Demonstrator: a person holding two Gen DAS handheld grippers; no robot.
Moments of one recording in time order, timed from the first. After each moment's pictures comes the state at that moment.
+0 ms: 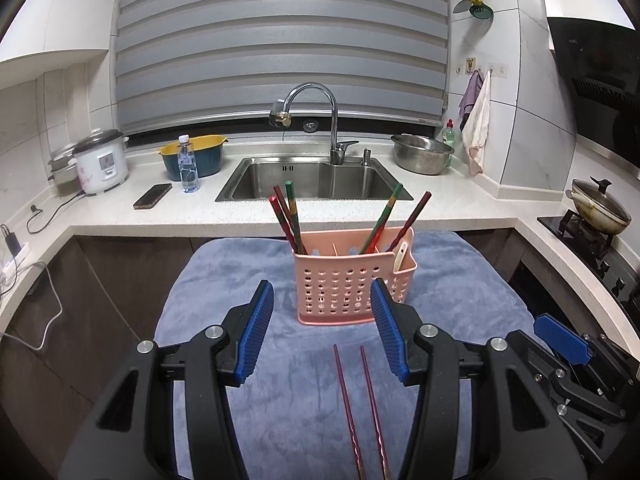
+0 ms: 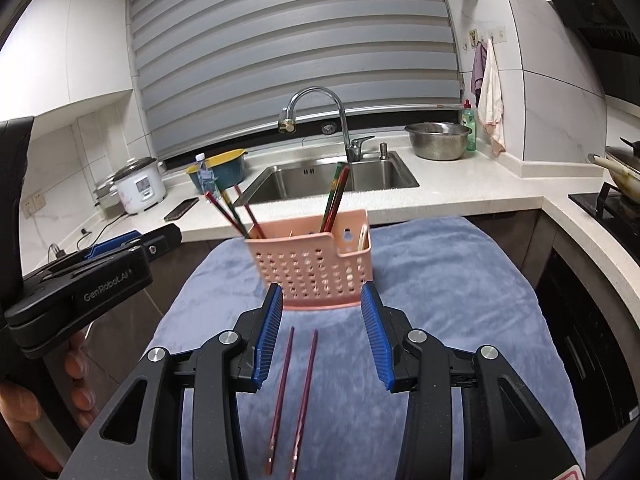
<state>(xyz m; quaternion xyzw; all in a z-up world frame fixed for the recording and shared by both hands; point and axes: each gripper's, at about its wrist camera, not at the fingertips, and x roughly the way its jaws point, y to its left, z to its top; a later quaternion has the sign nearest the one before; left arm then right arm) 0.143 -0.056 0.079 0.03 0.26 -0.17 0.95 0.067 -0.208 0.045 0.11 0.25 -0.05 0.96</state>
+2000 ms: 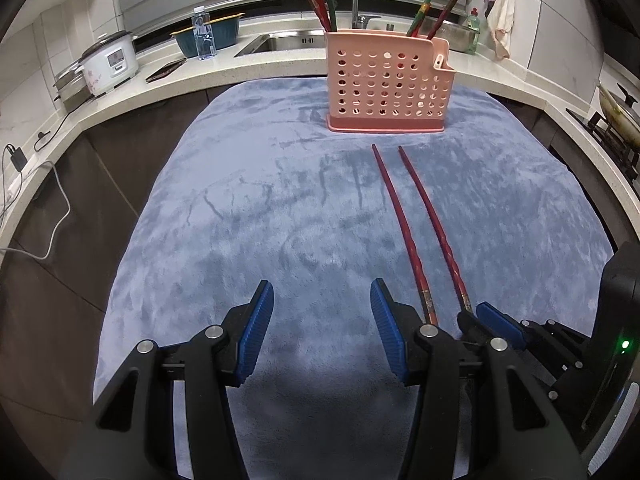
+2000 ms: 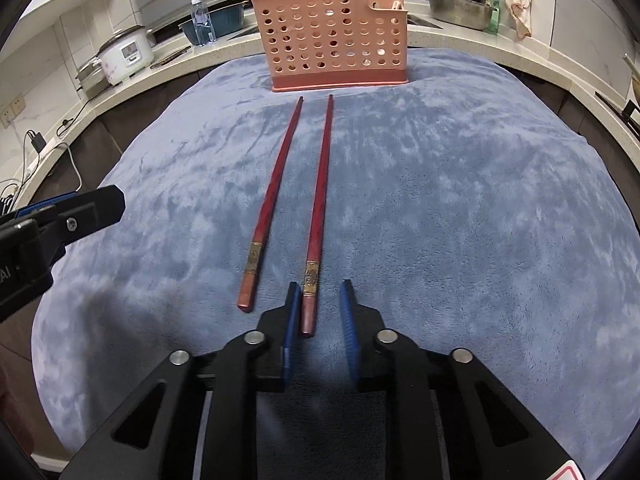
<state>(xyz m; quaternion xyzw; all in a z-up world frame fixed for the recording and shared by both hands) 0.087 -0.013 -0.074 0.07 0.43 -0.13 0.89 0.051 -0.143 -0.144 0.09 0.45 -0.04 0.89</state>
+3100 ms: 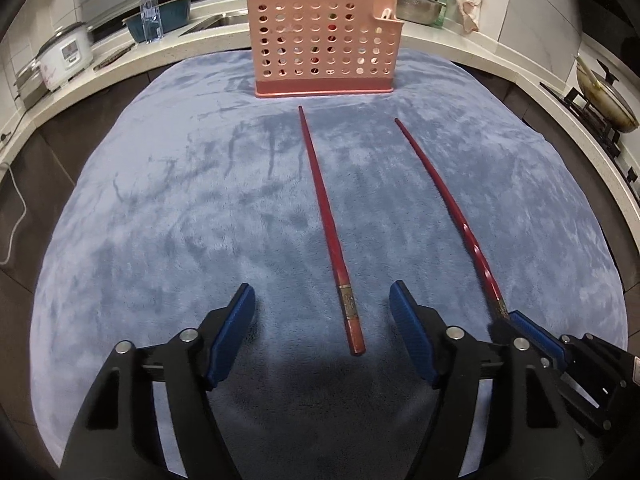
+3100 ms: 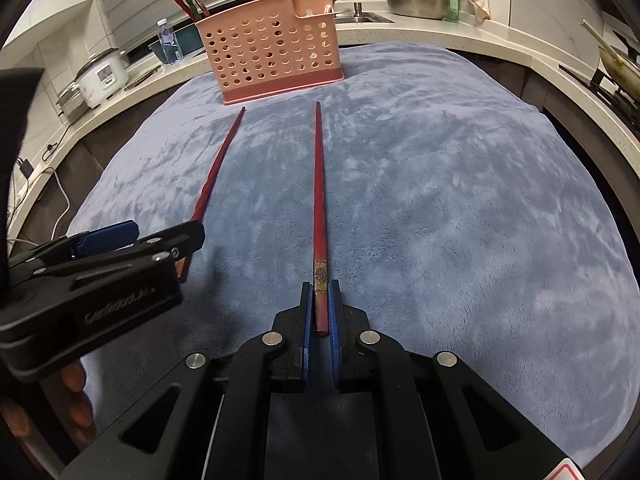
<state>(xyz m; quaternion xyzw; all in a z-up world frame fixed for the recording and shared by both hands) 0.093 -0.069 -0.120 0.07 0.46 -0.19 0.87 0.014 -0.192 -0.139 0.12 0.44 -0.08 0.89</state>
